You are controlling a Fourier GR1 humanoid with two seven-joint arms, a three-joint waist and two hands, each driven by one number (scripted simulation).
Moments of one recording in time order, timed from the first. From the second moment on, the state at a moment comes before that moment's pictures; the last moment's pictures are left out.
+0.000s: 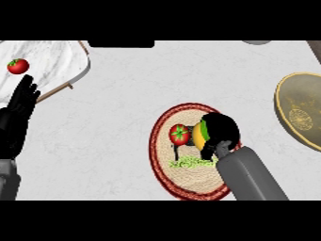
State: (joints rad) left arm -0.13 0.33 0.09 -1.56 0.06 0.09 0.13; right arm -0.40 -0.06 0.32 -1.20 0.86 0.32 0.74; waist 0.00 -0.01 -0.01
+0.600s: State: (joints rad) left arm -0.14 0.29 0.10 -1.54 0.02 0.08 0.12; right arm -0.46 -0.03 0.28 -1.09 0.95 0.18 0.63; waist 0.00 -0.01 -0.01
